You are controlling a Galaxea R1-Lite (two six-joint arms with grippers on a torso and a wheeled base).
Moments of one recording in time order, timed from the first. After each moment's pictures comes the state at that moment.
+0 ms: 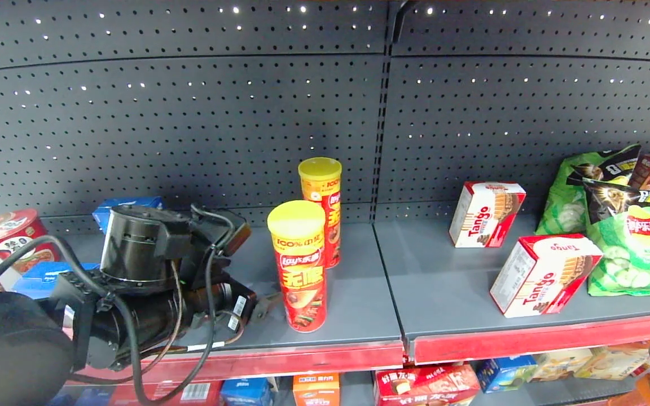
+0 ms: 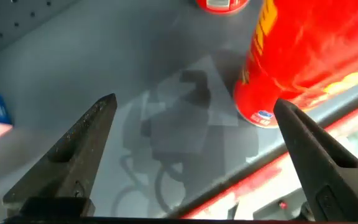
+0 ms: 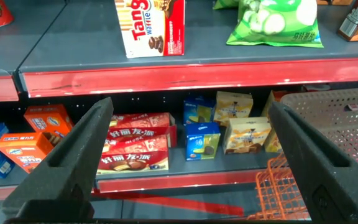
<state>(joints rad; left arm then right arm) -0.49 1.62 -0.70 -0.41 0.12 0.11 0.00 0.00 0.00 0.01 -0.02 0.00</state>
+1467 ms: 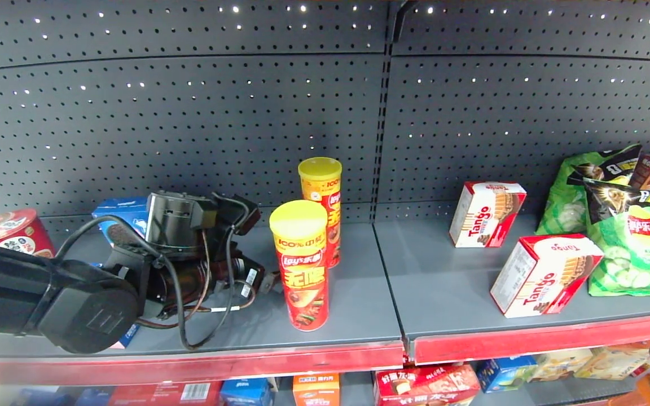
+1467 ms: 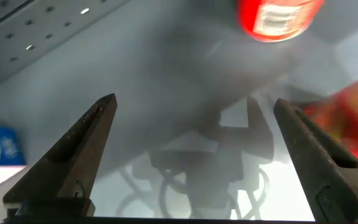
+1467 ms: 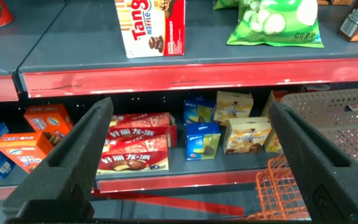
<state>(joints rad) -0.39 1.81 -0.83 -0.48 0.07 0.18 0.00 0.00 0.00 0.01 -0.02 0.00</state>
